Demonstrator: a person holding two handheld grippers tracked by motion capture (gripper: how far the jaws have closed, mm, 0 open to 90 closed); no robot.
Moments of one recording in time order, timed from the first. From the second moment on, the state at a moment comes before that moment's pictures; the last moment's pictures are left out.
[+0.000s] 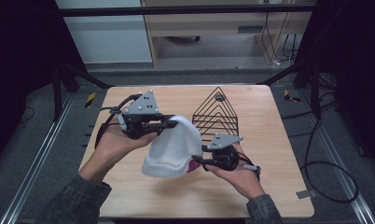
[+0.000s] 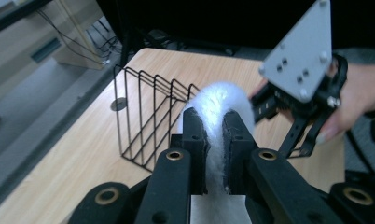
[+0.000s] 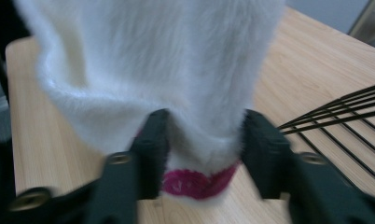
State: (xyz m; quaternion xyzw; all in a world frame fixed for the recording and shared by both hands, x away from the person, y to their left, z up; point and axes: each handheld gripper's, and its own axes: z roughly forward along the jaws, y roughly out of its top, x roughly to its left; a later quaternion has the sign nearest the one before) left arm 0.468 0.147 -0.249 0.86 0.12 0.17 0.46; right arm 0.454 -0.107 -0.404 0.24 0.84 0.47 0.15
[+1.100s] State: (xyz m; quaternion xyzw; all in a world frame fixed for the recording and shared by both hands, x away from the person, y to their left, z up) left arm 0.509 0.098 -0.177 0.82 0.15 0.25 0.48; right arm 0.453 -0.176 -0.310 0.29 0.79 0.50 0.20
